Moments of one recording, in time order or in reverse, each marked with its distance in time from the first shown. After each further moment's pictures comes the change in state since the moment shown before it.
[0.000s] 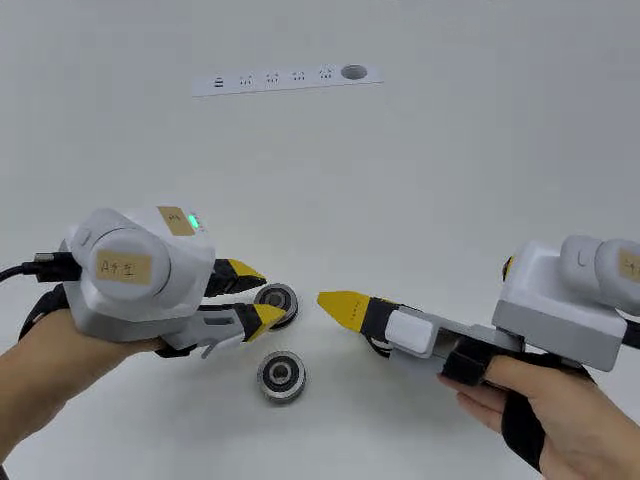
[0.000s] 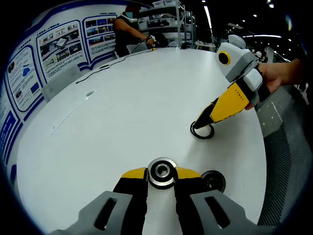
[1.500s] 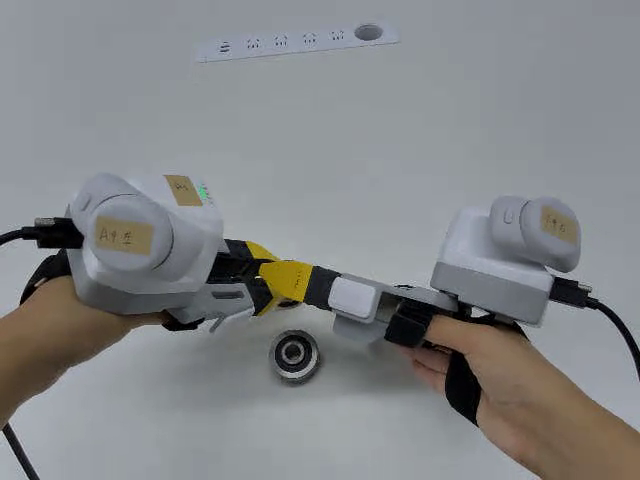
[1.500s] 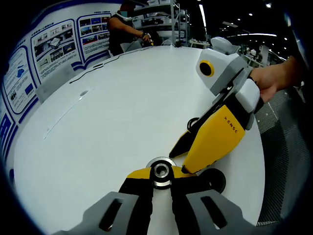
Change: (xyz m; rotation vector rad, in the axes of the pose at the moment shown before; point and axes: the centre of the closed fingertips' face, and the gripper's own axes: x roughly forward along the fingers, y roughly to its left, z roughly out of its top) left arm 0.004 -0.004 -0.003 0.020 0.016 -0.053; right arm 0.053 -0.002 -0.017 0.068 0.061 0.017
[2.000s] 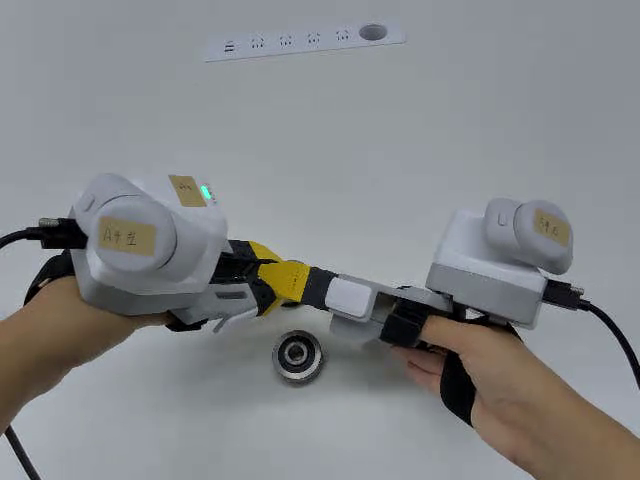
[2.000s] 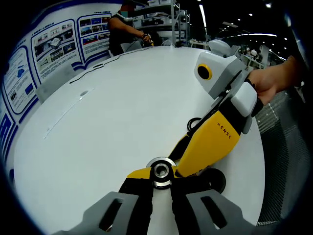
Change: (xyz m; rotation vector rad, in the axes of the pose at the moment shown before) left arm 0.000 0.000 0.000 0.002 0.000 0.001; right arm 0.003 0.001 -0.002 0.044 0.001 0.018
